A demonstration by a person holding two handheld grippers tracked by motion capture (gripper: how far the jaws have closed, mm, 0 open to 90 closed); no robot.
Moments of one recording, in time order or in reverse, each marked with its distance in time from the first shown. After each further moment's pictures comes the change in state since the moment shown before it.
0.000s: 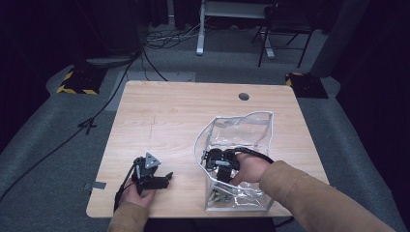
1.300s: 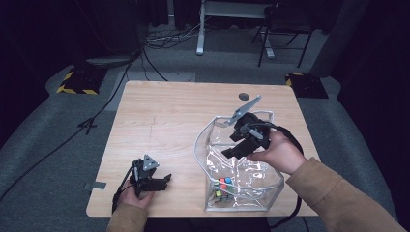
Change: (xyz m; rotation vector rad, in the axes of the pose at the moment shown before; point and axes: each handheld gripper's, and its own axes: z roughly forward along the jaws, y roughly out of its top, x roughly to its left) left arm 0.001 -0.006 -0.006 -0.002 -0.006 0.010; right arm -0.001 -0.056 -0.121 -0.510 -0.228 0.164
